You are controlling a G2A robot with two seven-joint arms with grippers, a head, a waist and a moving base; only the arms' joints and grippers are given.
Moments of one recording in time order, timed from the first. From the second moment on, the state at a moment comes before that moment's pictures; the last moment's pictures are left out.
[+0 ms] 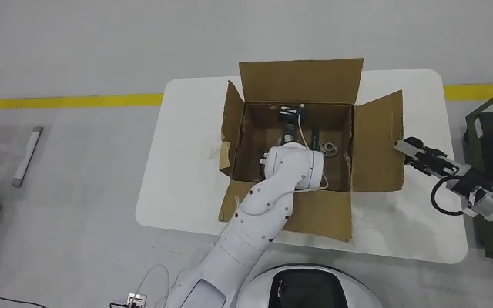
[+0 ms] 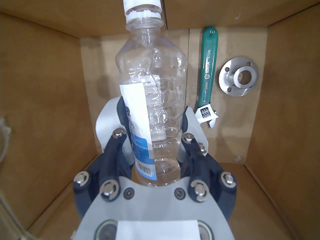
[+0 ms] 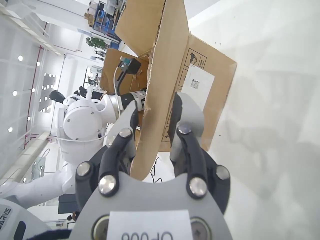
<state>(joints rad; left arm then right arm) 0.59 -1.77 -0.89 -1.26 1.54 0.43 -1.26 -1.52 -1.03 1.91 -2.04 0.06 -0.03 0.80</state>
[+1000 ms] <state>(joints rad) 0.76 -1.75 -1.13 -1.87 1.91 0.29 -1.50 -1.51 -1.00 2.03 -1.99 0.11 -0.02 0.82</state>
